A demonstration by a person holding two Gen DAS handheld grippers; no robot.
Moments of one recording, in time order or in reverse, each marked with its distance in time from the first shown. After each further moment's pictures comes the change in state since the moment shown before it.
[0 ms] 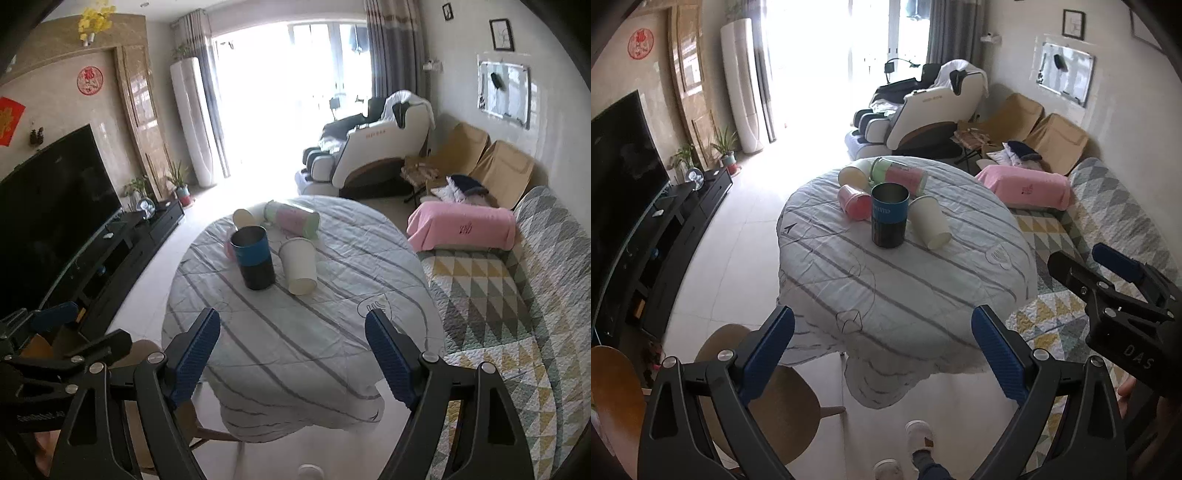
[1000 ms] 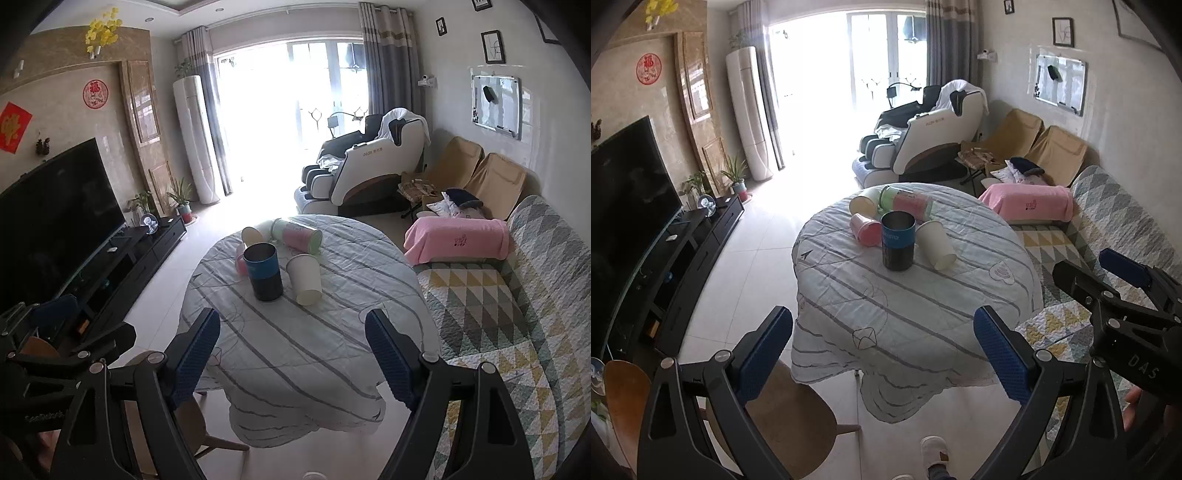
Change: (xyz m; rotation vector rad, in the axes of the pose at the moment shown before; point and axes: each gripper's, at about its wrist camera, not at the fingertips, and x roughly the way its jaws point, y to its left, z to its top) left arm -0.032 -0.003 0.001 0.030 -0.102 0.046; right arm -0.039 0.012 -0.006 0.000 -0.062 -0.007
